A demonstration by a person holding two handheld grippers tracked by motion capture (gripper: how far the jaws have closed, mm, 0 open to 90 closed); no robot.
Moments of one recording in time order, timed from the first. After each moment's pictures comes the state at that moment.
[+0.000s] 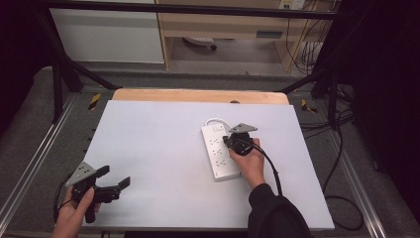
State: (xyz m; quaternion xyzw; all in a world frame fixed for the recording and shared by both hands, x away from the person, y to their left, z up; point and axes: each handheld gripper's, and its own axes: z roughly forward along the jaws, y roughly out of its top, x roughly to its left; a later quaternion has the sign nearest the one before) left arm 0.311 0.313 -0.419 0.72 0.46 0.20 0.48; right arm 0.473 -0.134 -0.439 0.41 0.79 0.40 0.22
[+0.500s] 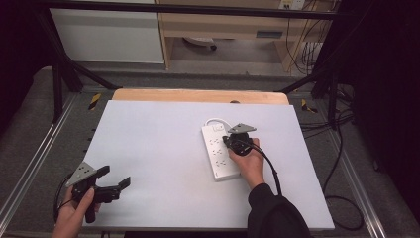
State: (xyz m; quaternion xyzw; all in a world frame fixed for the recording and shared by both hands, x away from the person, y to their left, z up) left arm 0.311 0.312 -0.419 0.72 0.46 0.20 0.48; right arm 0.473 -0.132 -0.439 0.40 0.79 0.40 0.23
